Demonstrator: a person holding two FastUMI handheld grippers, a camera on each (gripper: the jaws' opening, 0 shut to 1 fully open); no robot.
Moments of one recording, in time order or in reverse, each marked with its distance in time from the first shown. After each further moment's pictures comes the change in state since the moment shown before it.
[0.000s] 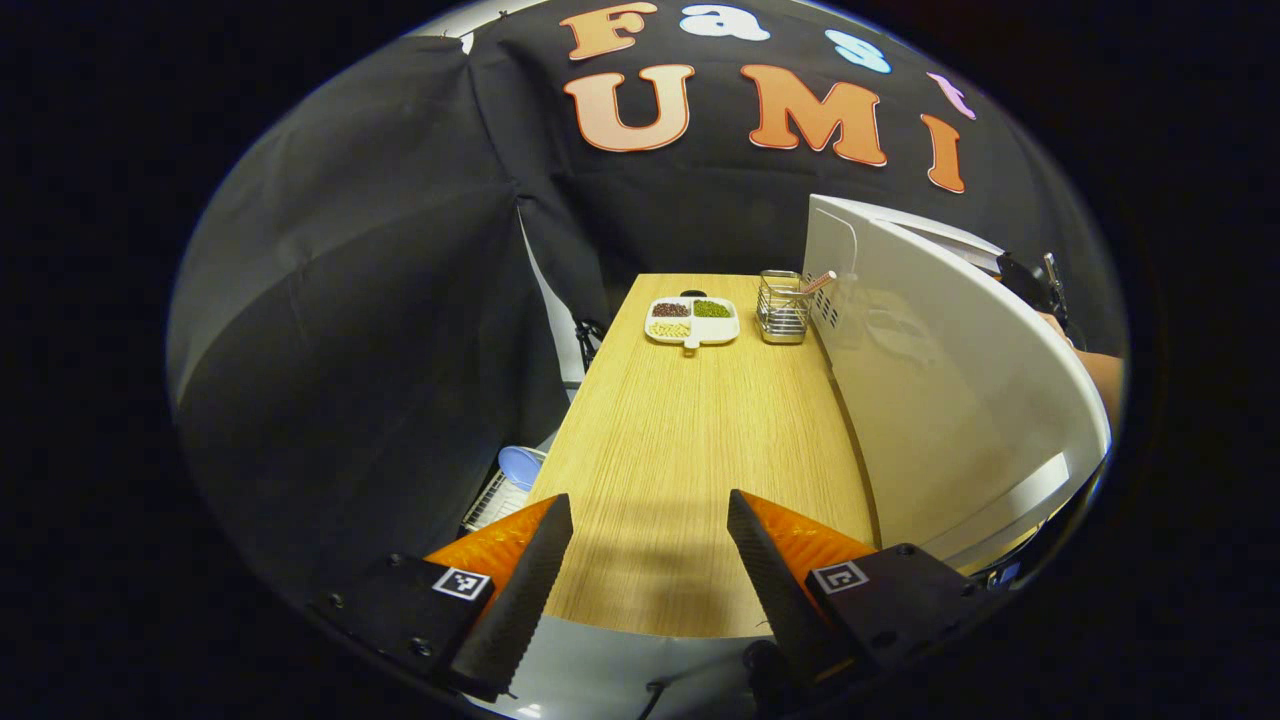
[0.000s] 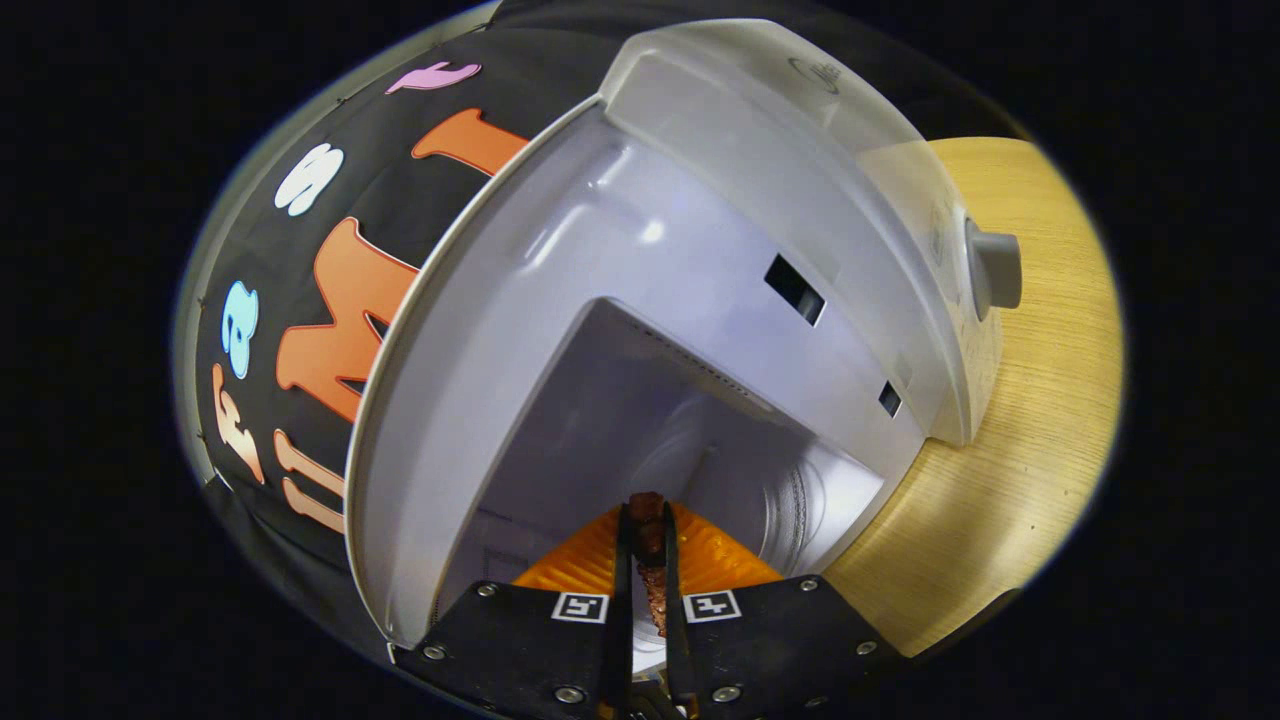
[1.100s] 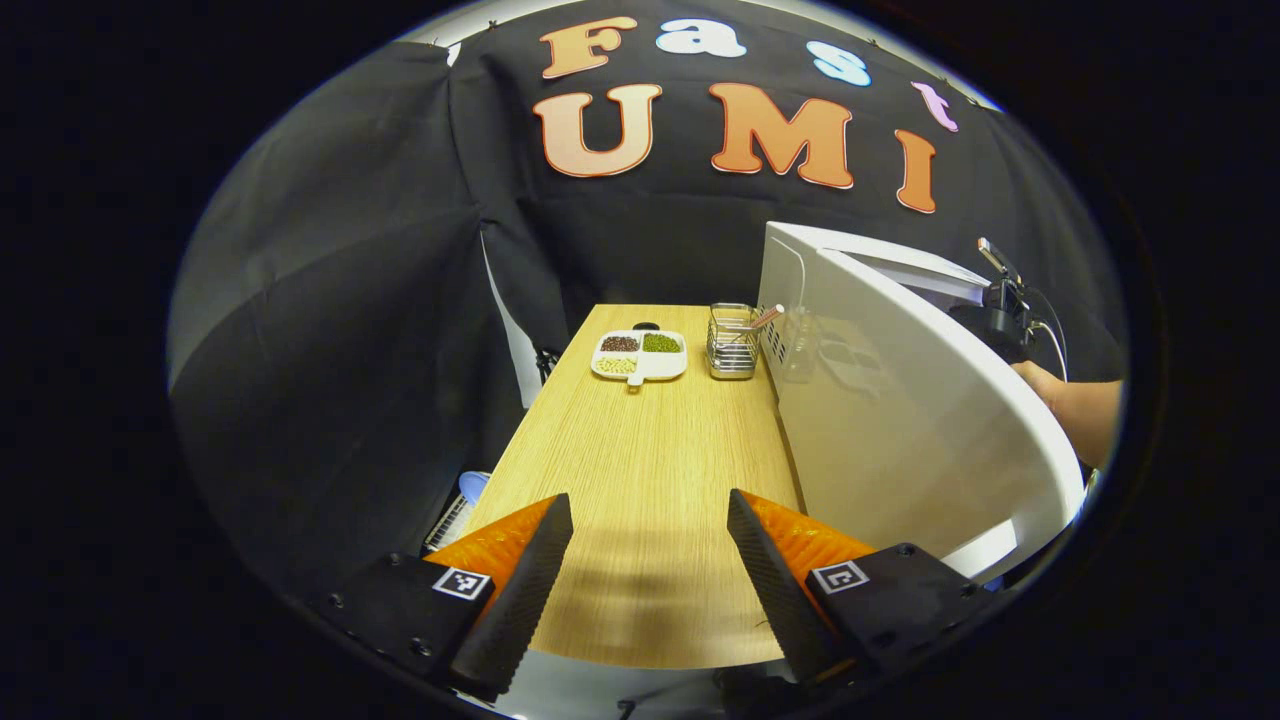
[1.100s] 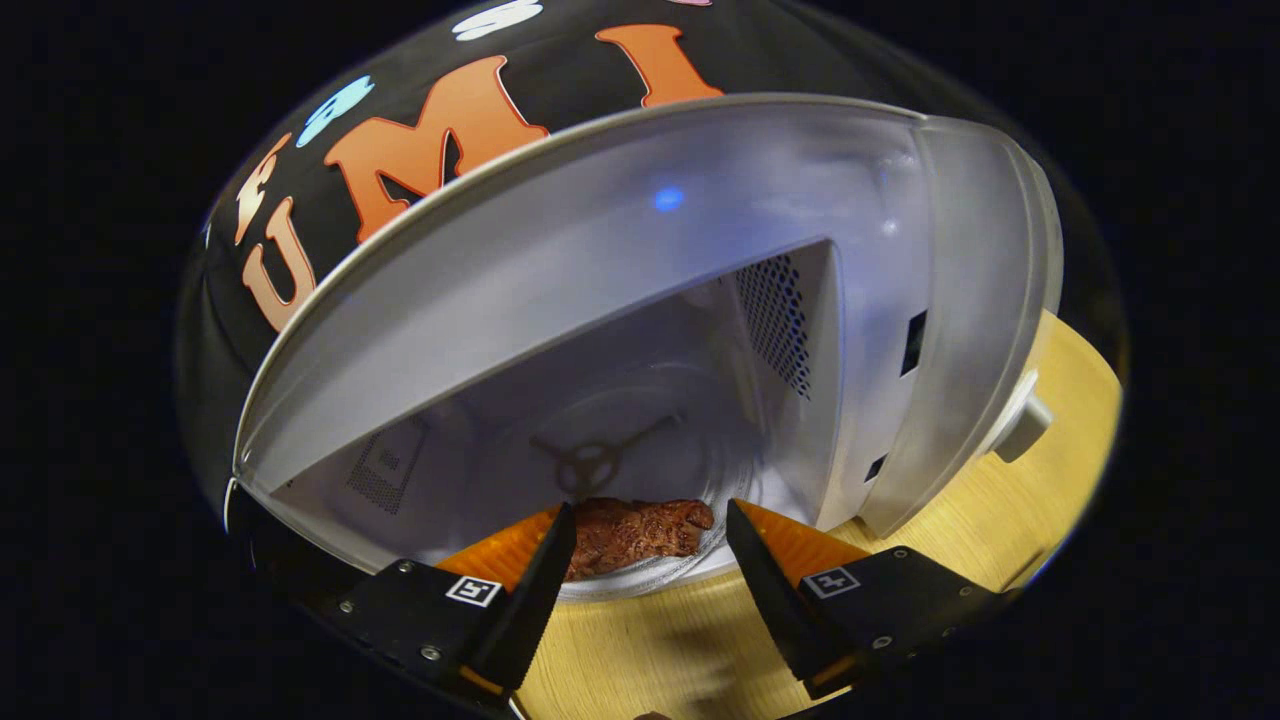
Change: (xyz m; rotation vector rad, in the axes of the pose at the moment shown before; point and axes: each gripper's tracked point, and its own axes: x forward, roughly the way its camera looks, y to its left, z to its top) left arm 0.005 -0.065 0.034 -0.006 -0.101 -0.109; right arm -0.021 -0.030 -0.018 -0.634 0.164 -0.071
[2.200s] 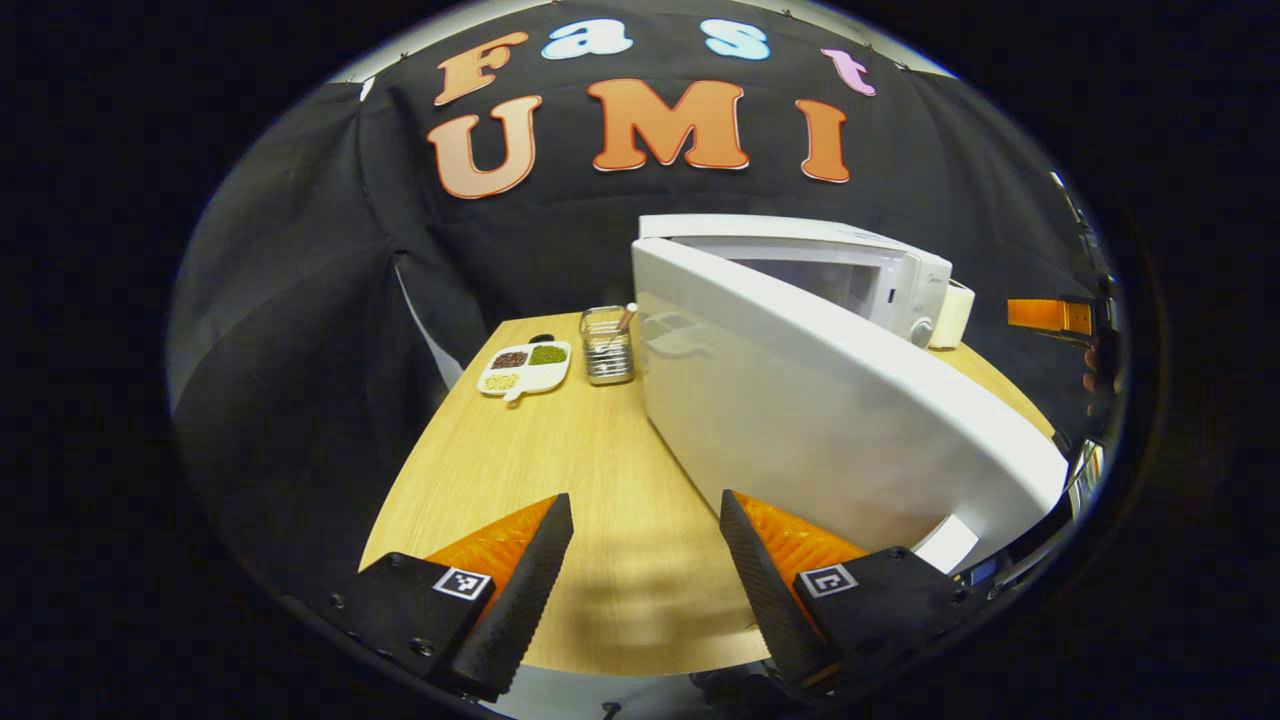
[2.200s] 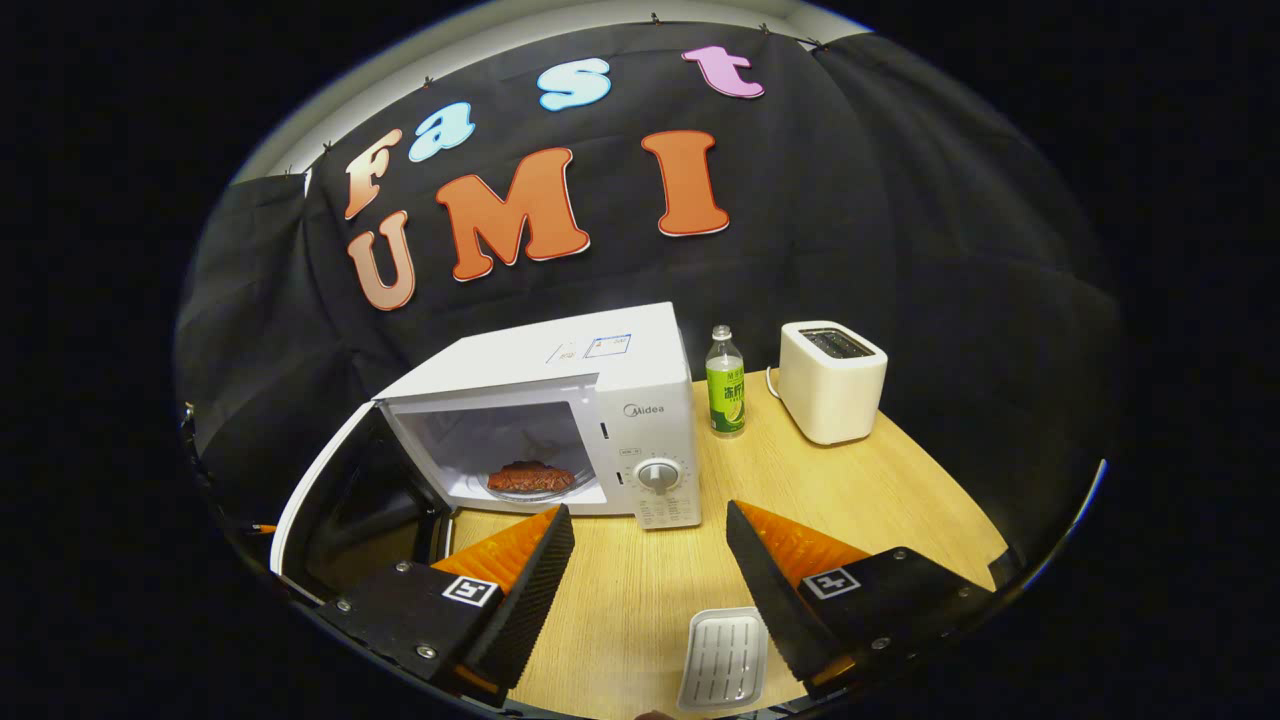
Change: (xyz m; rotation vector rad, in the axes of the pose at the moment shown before) left arm 0.000 -0.172 0.006 0.120 0.002 -0.141; right arm -0.239 -0.154 0.072 -0.279 -0.165 0.083
